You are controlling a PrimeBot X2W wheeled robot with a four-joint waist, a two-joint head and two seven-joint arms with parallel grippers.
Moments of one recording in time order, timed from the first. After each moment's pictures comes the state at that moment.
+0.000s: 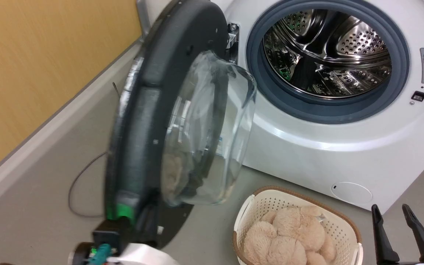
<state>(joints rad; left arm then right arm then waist) 0.02 0.21 -0.39 -0.08 -0.39 0.26 -0.11 0.21 -0.05 -0.14 -0.16 0.15 0.13 -0.05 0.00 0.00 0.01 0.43</state>
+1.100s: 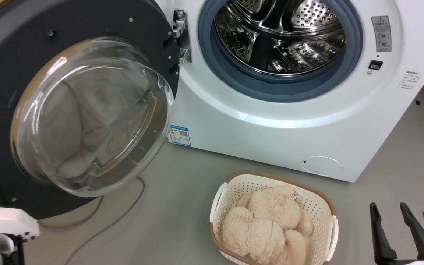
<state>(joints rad) -0.22 0.39 0.15 0.46 -0.38 0.11 -0.26 0.19 -0.05 -0.13 -0.15 0.16 0.13 -0.04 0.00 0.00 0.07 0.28</state>
